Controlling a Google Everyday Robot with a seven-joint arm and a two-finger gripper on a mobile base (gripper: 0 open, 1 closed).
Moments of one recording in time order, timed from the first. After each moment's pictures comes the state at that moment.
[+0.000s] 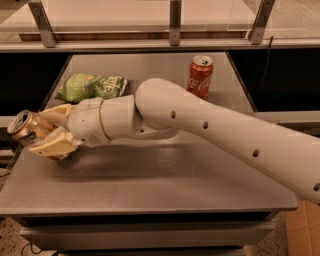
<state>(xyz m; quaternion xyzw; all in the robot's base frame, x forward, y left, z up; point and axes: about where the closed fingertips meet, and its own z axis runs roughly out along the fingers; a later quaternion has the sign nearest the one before) 0.444 0.247 0.899 -0.60 0.48 0.40 0.49</state>
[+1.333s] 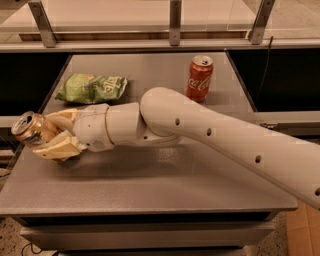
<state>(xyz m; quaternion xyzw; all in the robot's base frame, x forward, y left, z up) 0.446 0.241 0.884 -0.59 0.49 0.41 0.49</state>
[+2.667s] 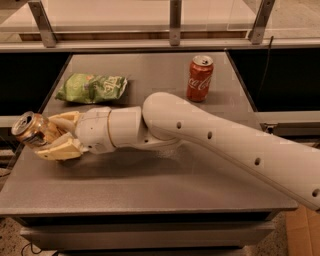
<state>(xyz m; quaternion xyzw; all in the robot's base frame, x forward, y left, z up) 0.447 0.240 0.878 -0.58 0.49 0.42 0.50</state>
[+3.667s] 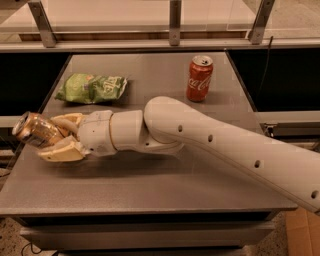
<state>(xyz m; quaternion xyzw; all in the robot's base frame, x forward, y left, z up) 0.447 0.239 0.877 -0.57 0.49 0.43 0.50</state>
